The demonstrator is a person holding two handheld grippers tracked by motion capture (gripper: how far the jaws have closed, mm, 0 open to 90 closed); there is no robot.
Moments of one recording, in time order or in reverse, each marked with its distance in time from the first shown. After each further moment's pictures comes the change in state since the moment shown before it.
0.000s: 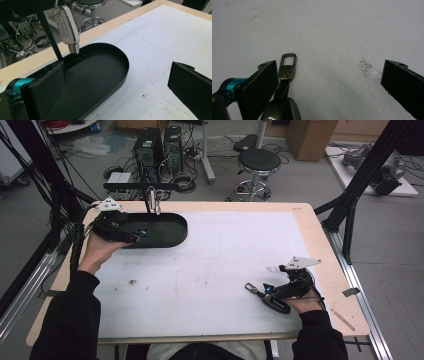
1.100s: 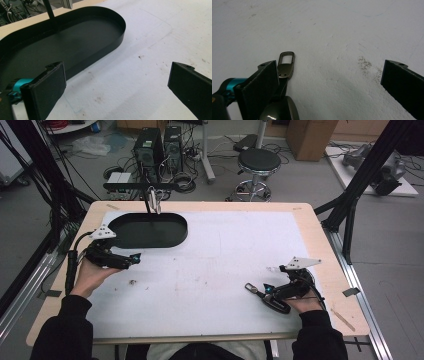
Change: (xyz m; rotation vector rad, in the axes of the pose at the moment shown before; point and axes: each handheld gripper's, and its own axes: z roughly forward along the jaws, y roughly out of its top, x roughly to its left) left arm -0.008 -0.070 -0.017 0.082 -0.016 -0.041; right arm -0.002 -0.002 0.001 0.005 0.002 0.008
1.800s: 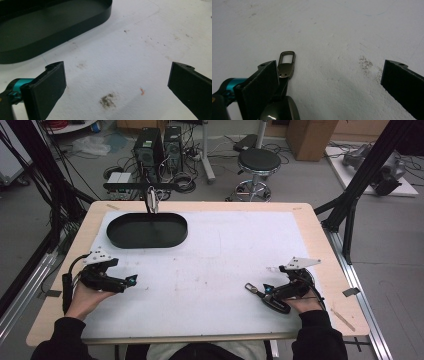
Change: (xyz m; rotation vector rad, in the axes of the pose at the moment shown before) left arm -0.025 -0.048 -0.021 0.014 -0.036 -0.018; right arm 0.001 0.000 0.001 0.005 0.001 0.003
